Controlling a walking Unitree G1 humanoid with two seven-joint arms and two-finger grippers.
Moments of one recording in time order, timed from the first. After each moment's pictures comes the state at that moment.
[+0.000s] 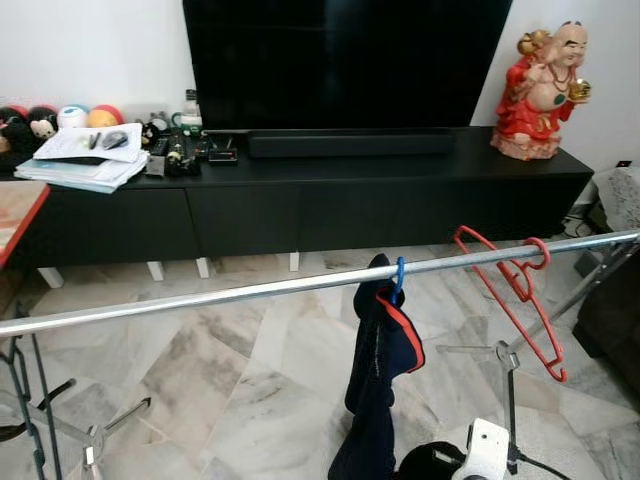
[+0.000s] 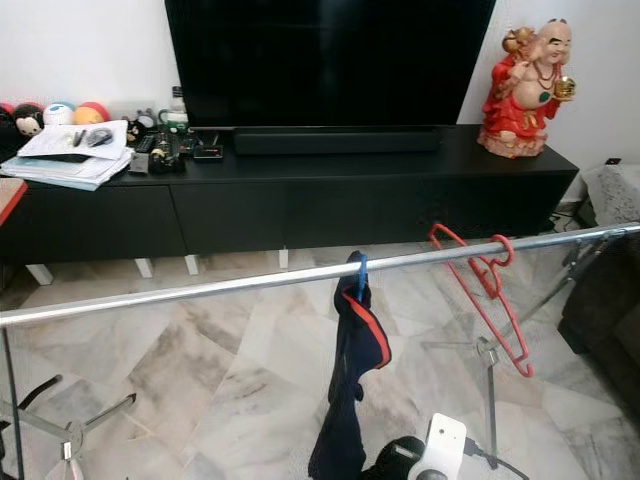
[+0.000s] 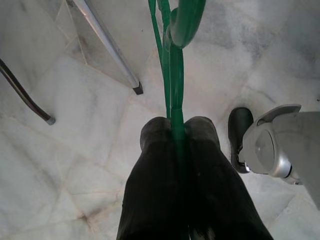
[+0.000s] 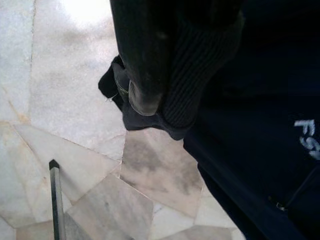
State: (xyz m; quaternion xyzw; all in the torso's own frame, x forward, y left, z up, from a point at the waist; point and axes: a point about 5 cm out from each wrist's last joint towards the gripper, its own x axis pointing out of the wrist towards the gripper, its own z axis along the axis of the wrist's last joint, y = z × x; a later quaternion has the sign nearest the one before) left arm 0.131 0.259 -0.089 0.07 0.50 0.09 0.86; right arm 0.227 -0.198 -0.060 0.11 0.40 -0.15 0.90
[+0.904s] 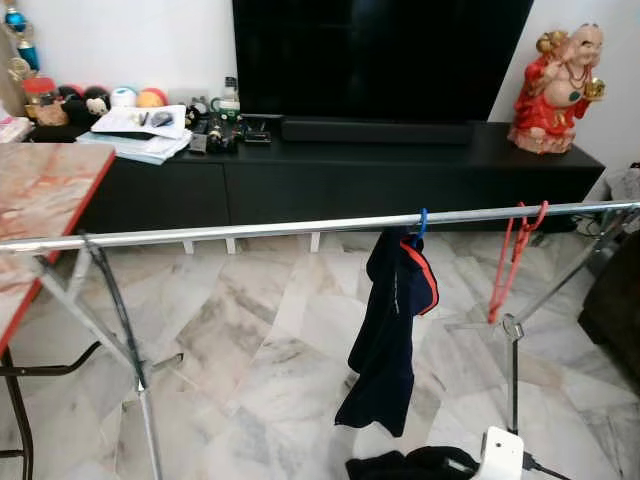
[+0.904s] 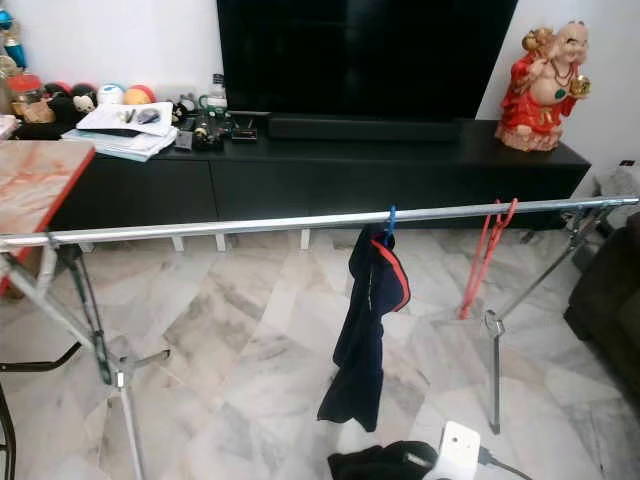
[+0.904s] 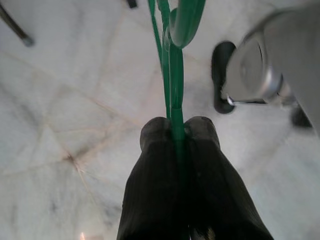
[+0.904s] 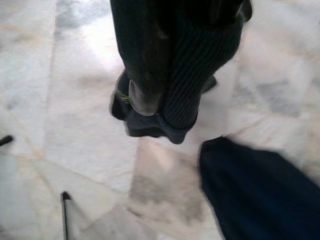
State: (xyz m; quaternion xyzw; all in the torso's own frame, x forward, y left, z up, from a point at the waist) left arm 0.101 0.236 -0.104 0.05 0.53 0.08 0.84; right arm 0.217 -0.206 -0.064 0.10 0.41 -0.15 0.90
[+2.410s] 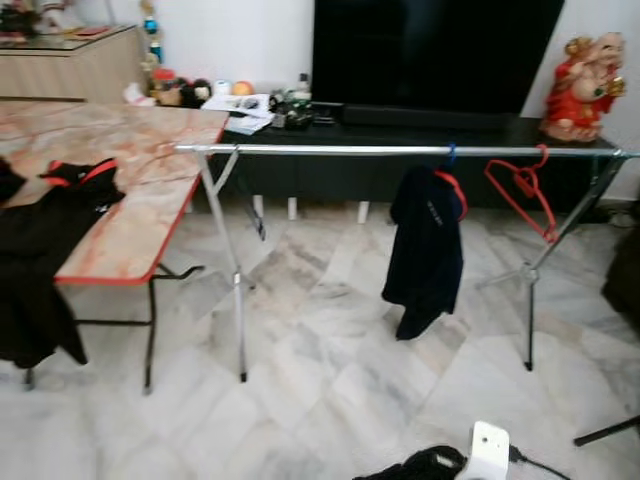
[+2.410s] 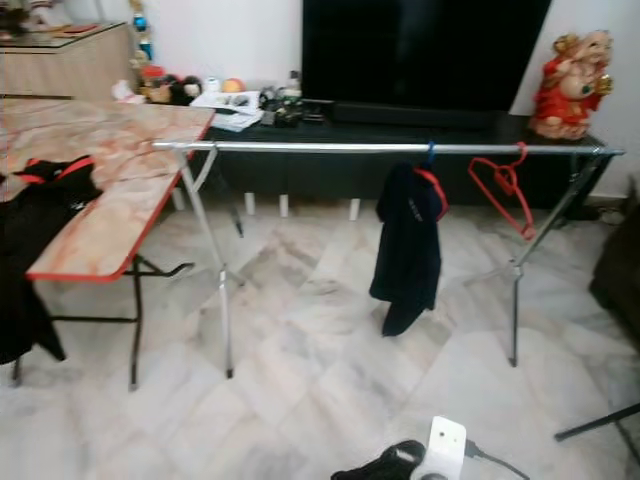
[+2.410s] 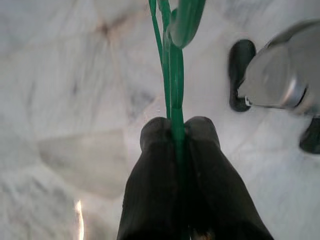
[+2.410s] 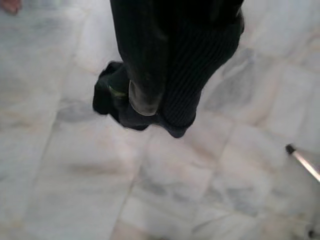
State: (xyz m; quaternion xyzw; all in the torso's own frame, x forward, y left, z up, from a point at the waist) left arm 0.112 0.241 -0.100 0.05 0.53 0.08 0.84; right arm 0.221 -0.204 -0.062 0.09 0.40 -0.14 0.90
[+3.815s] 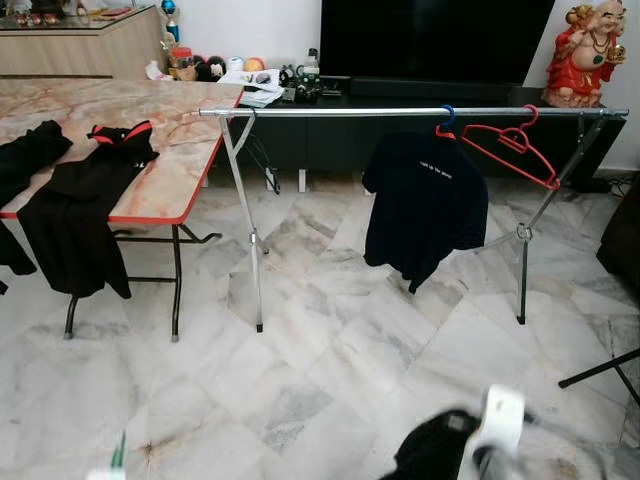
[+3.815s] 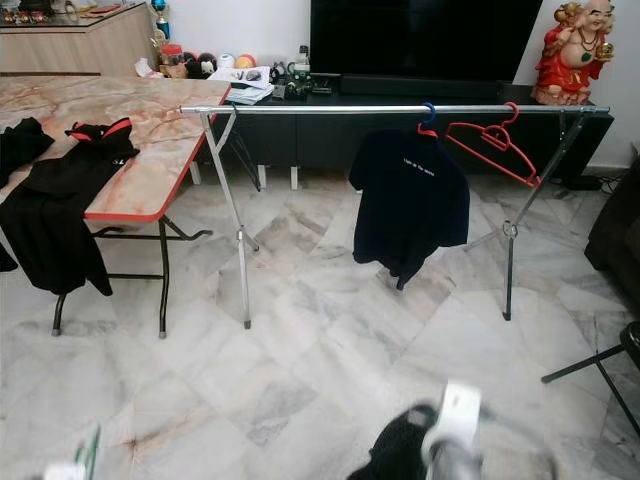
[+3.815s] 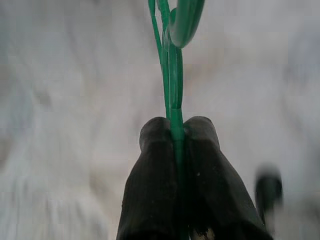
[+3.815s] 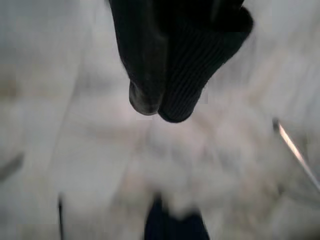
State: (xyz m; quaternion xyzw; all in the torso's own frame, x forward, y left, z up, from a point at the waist) left arm 0.194 0.286 -0.044 0.12 0.34 0.17 0.92; right arm 0.289 -0.229 0.000 0.07 0.25 -0.12 0.96
